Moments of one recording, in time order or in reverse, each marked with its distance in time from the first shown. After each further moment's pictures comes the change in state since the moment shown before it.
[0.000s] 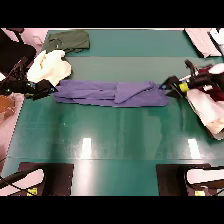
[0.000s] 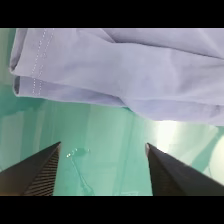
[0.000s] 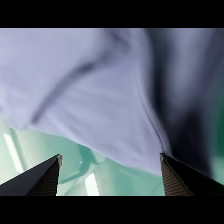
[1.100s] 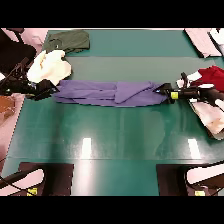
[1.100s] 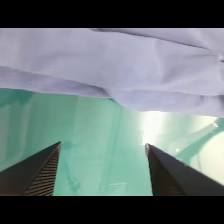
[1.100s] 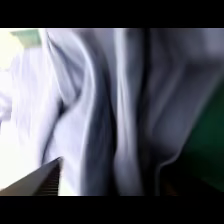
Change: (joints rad) left arm 0.000 0.000 0.000 -0.066 -0.038 0.003; right arm 0.051 -0.137 -0.133 0.298 -0.264 -0.215
